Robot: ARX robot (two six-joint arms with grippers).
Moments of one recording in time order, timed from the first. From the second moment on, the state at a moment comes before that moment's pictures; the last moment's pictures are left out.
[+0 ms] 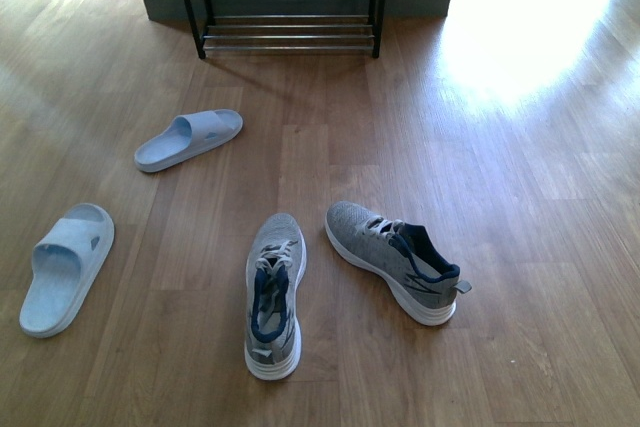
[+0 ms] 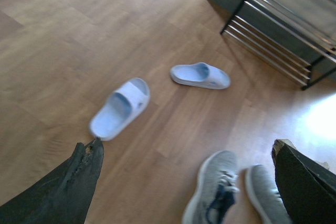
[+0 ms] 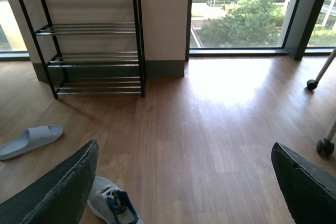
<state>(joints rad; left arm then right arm) -0.17 0.76 0.25 0.03 -0.39 -0.62 0.00 0.00 0.02 0.00 0.00 -0.01</state>
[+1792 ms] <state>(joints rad) -0.28 3.02 1.64 0.19 0.08 -0.26 0.00 0.00 0.02 0.00 0.00 -0.01</state>
